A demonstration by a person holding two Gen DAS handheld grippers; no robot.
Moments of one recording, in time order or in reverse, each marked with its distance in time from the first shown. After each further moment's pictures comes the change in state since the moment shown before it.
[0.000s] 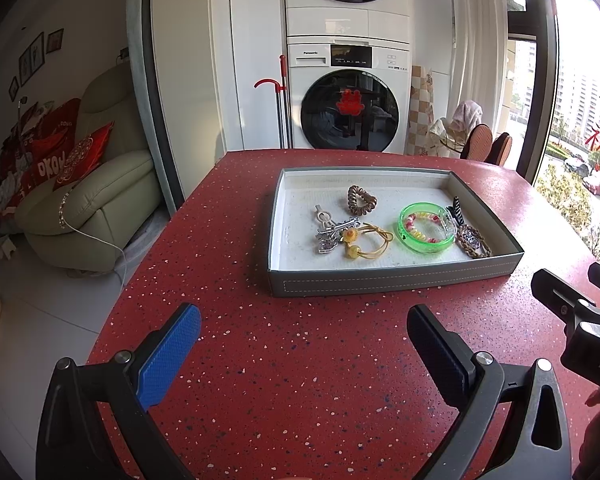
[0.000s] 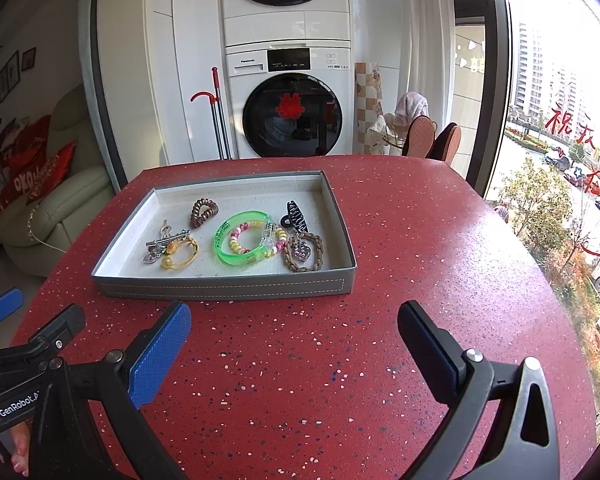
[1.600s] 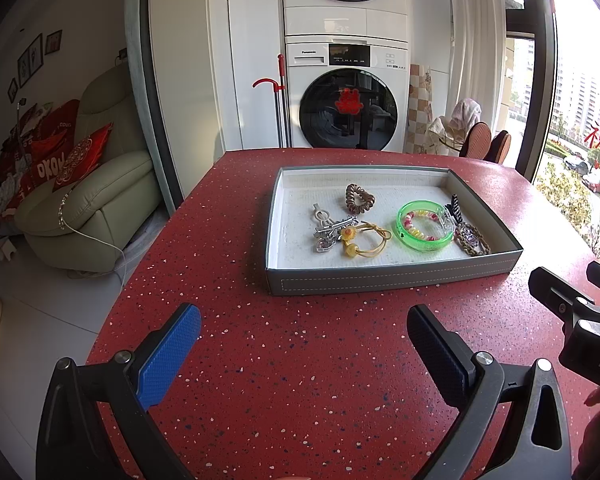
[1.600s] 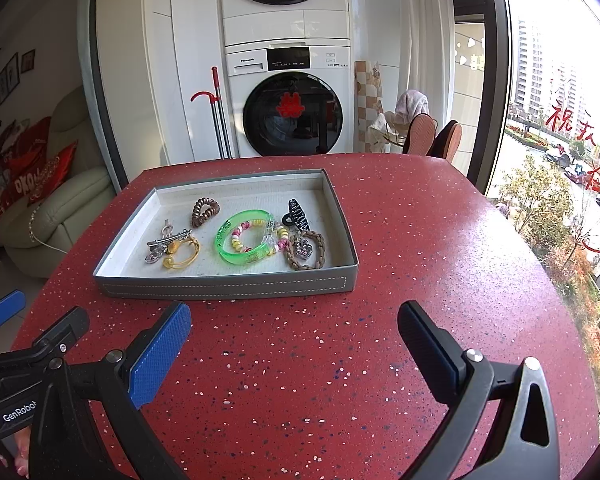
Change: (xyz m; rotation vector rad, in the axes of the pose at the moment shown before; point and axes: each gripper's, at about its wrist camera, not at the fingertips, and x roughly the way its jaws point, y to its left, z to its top) left arm 0.001 -0.001 0.000 0.002 0.001 0.002; right arm 0.000 0.001 0.000 0.002 0.003 0.004
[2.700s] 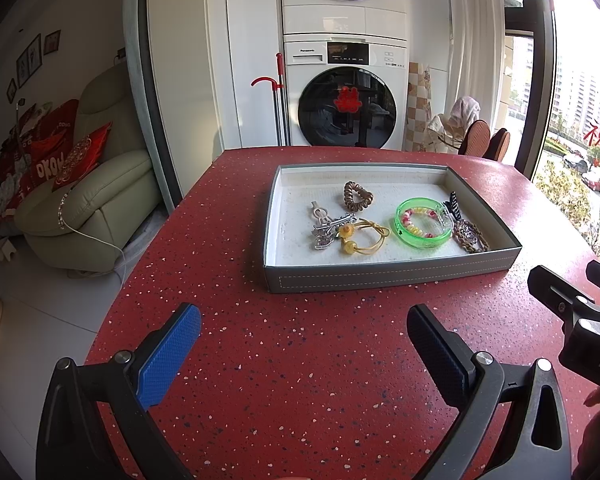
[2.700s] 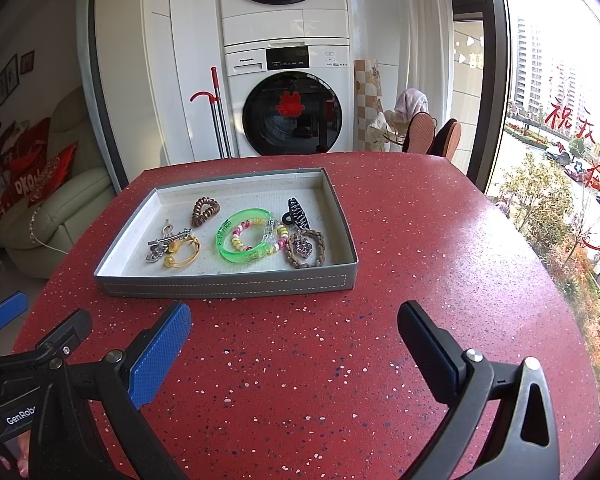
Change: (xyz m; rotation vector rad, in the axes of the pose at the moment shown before) left arm 0.001 -0.002 -0.002 0.005 0.005 -0.003; right arm -0.001 0.002 -0.002 0.006 0.002 0.001
